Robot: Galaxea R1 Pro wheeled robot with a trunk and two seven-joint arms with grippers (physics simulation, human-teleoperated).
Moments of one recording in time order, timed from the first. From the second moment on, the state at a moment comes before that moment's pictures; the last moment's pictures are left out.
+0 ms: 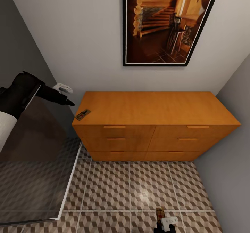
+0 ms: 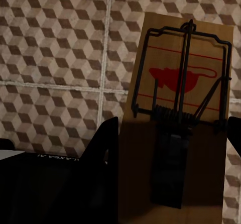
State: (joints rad) left arm -1.46 0.44 -0.46 -0.85 -0.19 1.01 -0.88; right arm -0.41 0.05 0.26 -0.07 -0.19 -0.41 0.05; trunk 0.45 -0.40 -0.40
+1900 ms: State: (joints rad) left arm -1.45 0.44 -0.46 -0.84 -0.18 1.01 -0.89; right arm -0.41 0.05 0.26 -0.07 -0.19 -0.41 0.05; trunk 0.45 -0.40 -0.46
